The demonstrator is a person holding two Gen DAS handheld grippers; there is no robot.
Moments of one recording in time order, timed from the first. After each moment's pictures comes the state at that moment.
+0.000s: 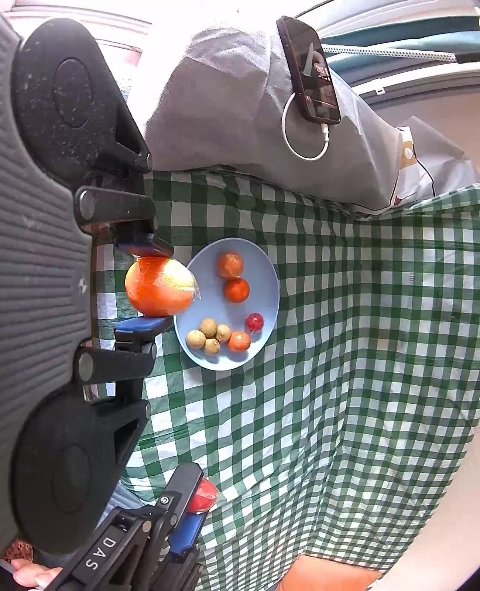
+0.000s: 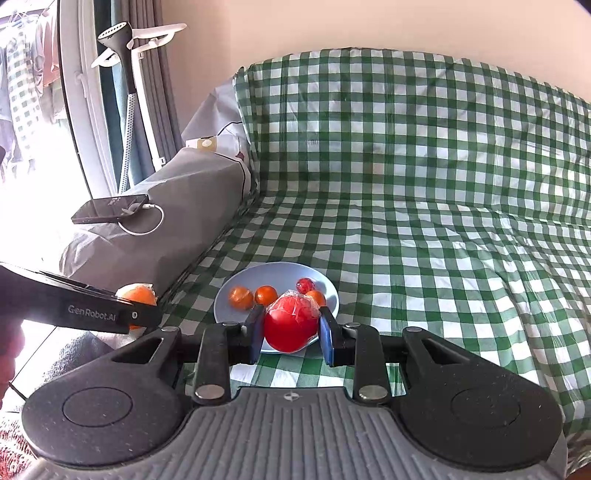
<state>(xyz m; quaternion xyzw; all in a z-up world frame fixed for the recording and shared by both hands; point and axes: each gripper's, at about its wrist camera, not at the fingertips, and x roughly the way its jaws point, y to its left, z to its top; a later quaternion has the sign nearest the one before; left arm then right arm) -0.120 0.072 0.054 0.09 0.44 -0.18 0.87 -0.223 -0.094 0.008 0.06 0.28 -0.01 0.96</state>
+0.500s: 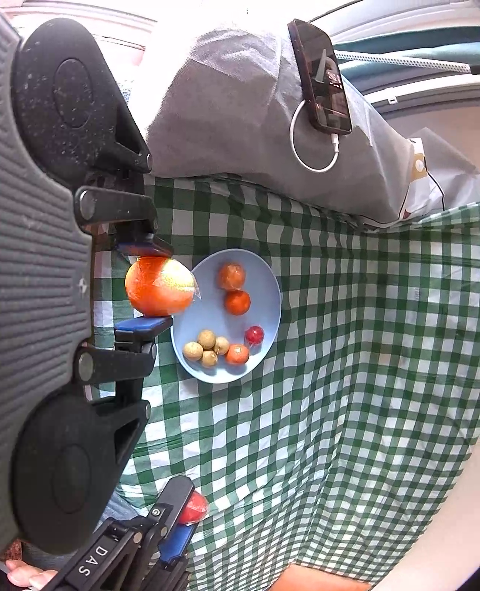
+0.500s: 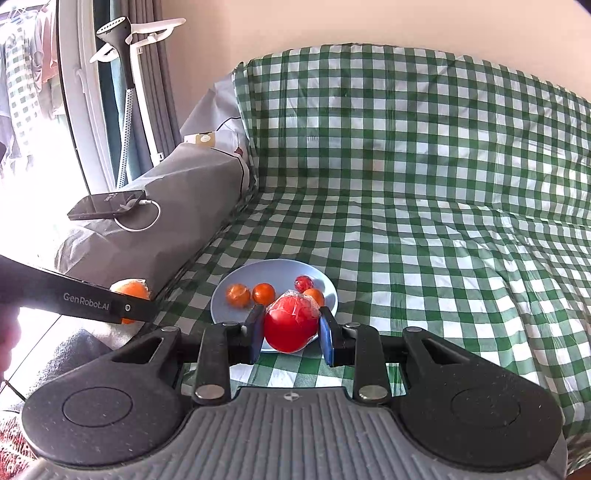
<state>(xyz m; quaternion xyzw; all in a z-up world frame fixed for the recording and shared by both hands) -0.102 0.079 0.048 0.07 0.46 -0.16 0.87 -0.214 -0.096 0.003 0.05 0.29 -0.01 0.96</state>
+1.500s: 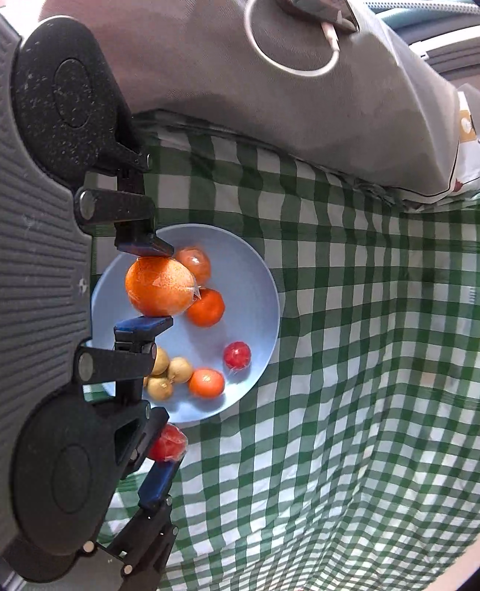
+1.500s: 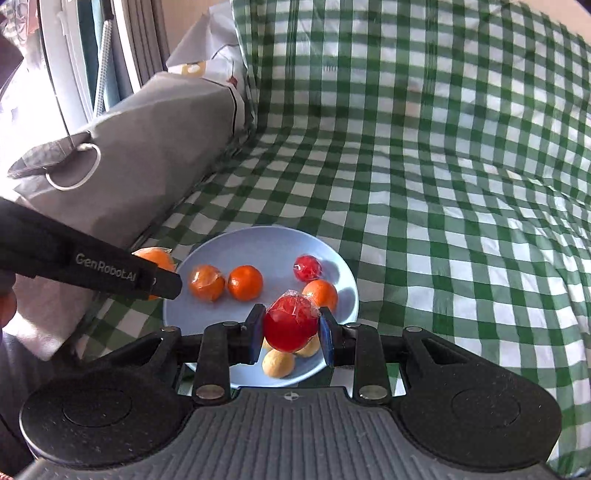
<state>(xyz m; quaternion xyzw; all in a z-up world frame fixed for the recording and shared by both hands) 0.035 0.025 -0.032 0.08 0.52 -0.16 0.84 -0.065 -0.102 -0.080 0.03 0.38 0.01 0.92</state>
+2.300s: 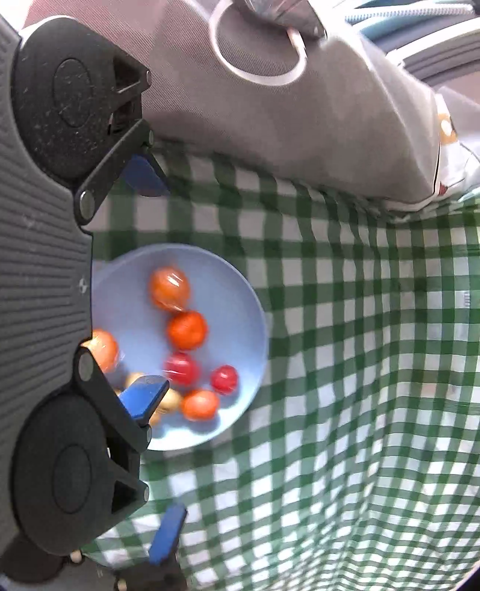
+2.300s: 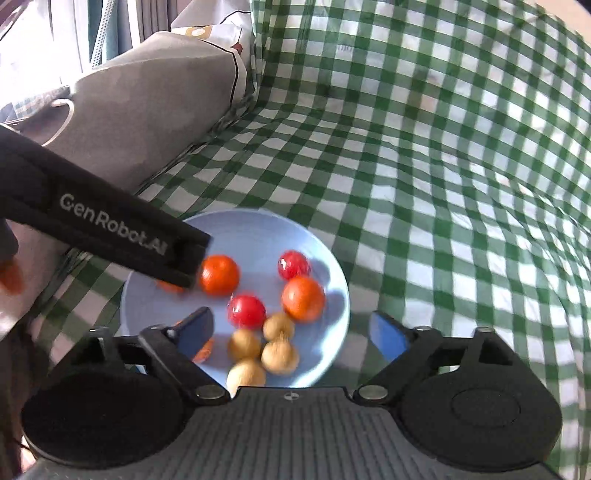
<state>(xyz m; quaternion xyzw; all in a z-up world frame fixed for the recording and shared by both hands) 0.031 0.015 -0.026 0.13 0.50 -0.13 0.85 -0.055 -0.098 -0.088 -0.02 0.41 0.01 0.91</state>
